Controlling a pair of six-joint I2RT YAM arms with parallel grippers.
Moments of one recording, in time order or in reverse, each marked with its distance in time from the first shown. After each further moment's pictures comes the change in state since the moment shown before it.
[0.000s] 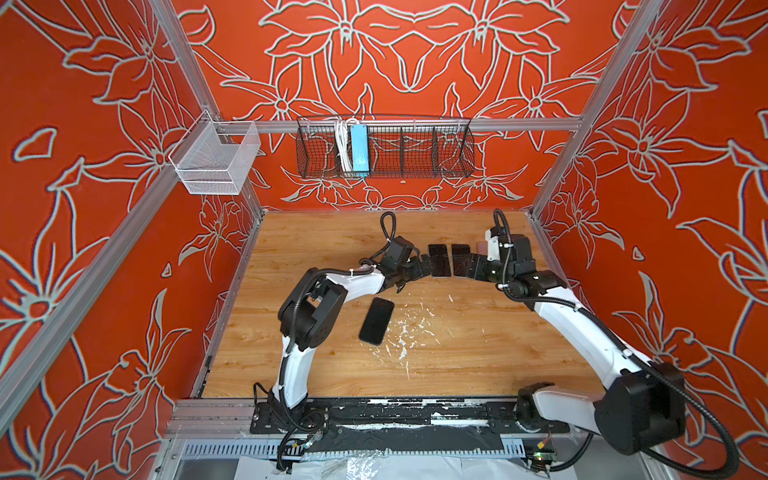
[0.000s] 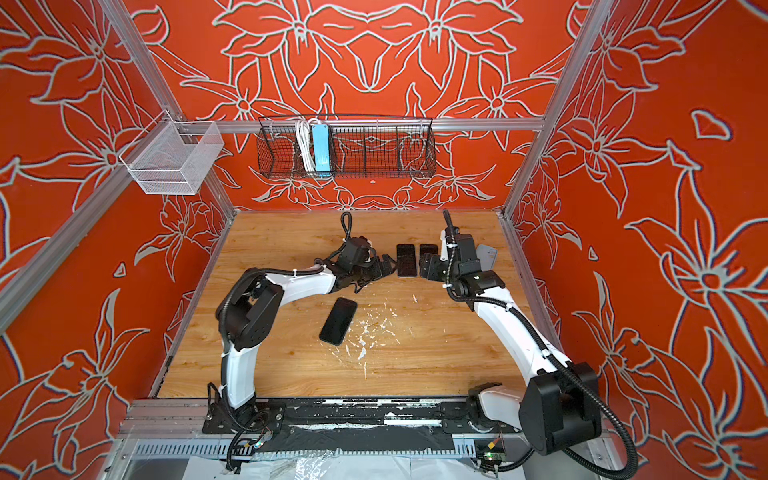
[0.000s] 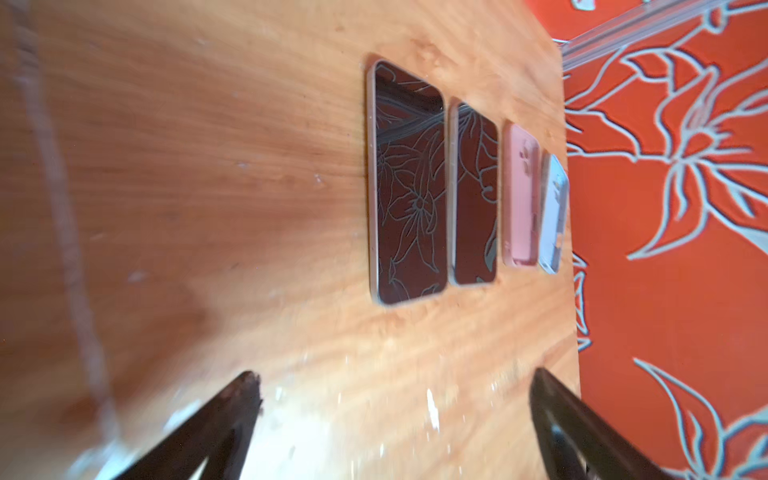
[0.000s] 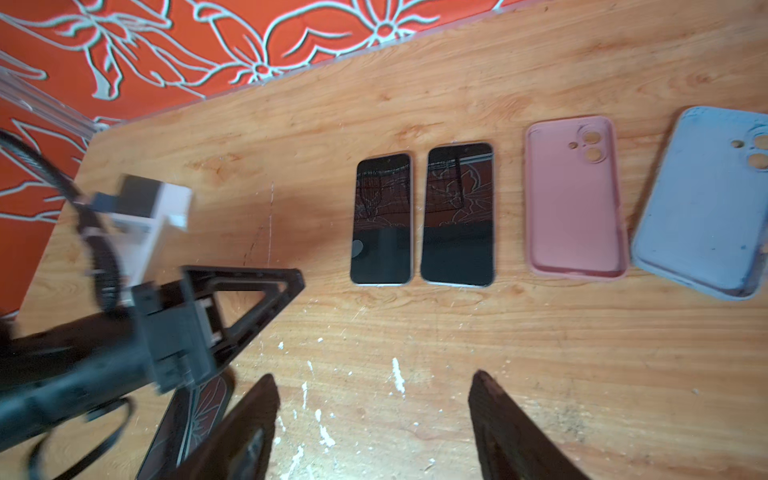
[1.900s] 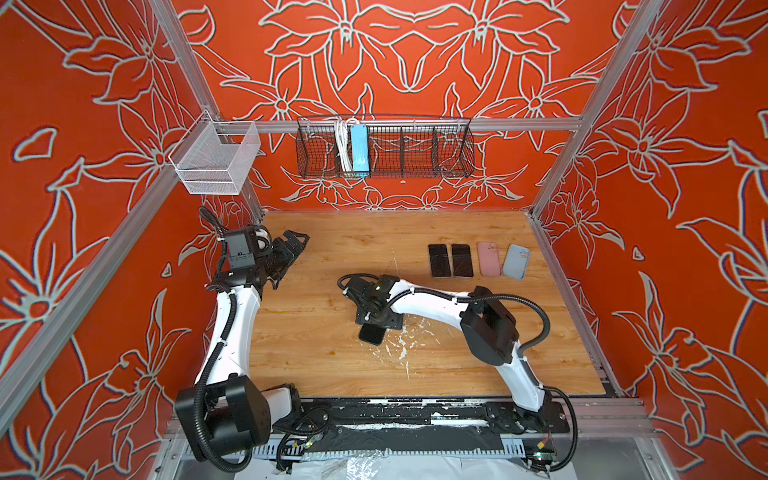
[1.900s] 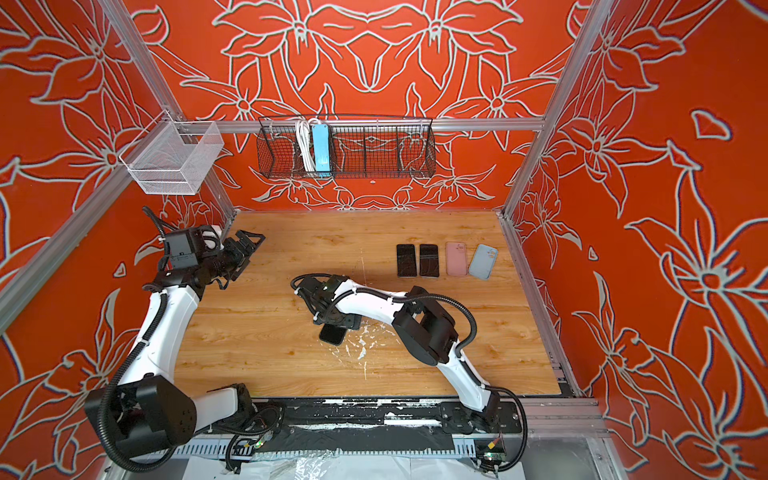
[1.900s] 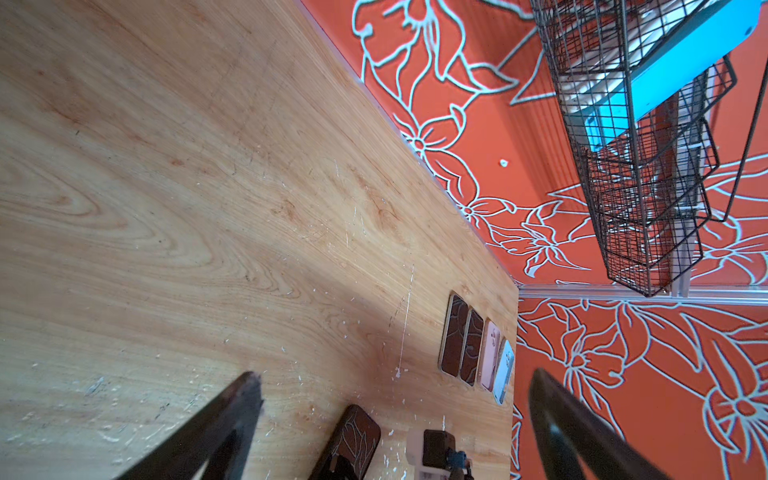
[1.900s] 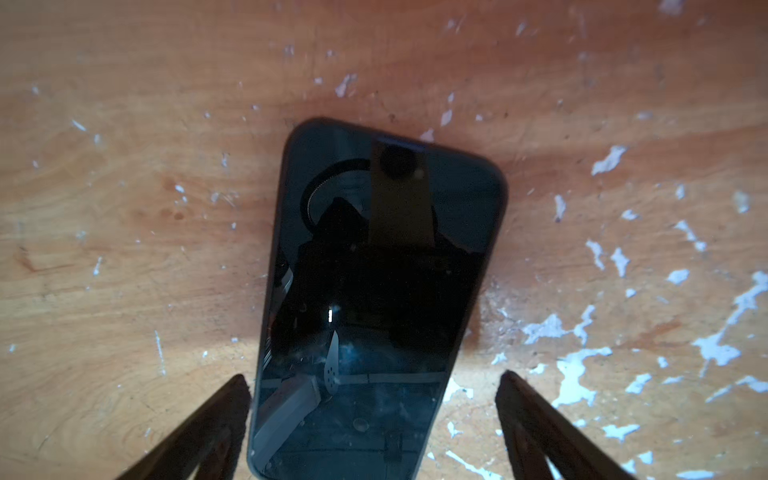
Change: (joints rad) left arm 0.889 -0.750 -0.230 -0.485 0.331 0.173; right arm 0.746 0.961 0.805 -0.543 0.205 0.785
